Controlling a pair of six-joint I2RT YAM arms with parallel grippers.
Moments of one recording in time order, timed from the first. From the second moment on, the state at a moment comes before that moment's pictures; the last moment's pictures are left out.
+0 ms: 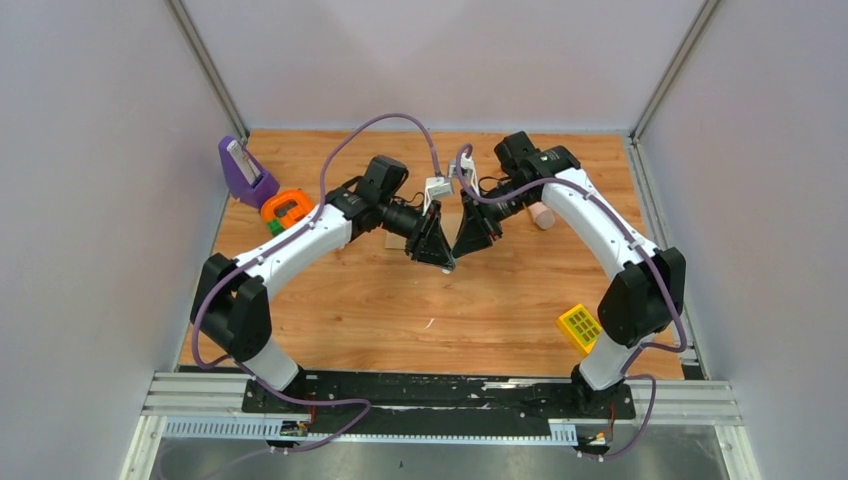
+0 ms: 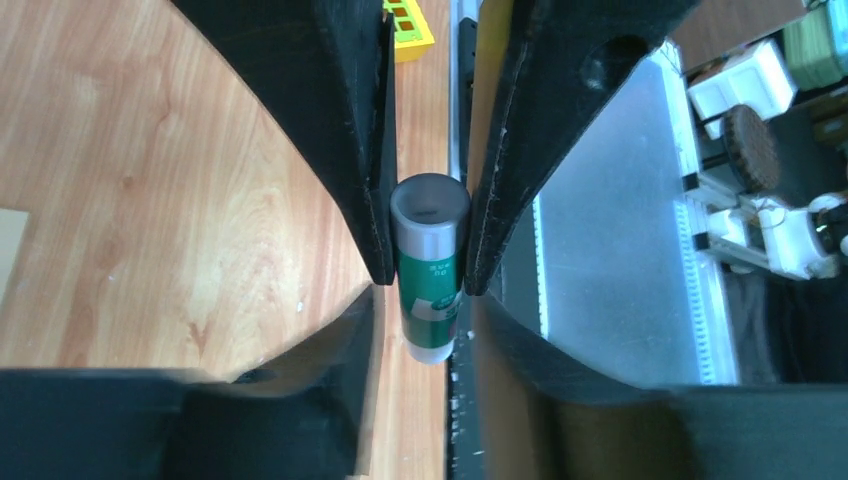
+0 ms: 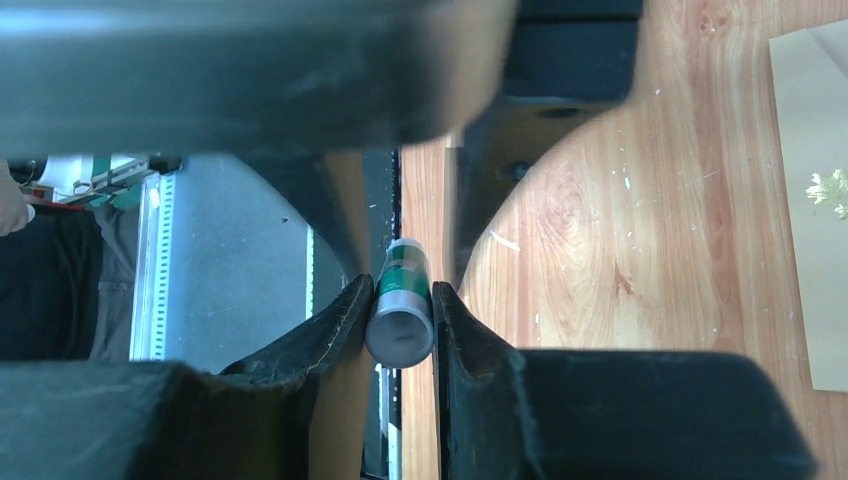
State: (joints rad) left arm -0.61 1.59 1.28 -0.46 1.09 0.08; right arm 0.44 1.70 1.62 -1.18 -1.09 -0.59
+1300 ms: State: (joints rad) left arm -0.25 1.61 1.22 -0.66 -0.02 0.53; right arm 0.31 1.43 1.31 -0.78 -1.00 -0.31
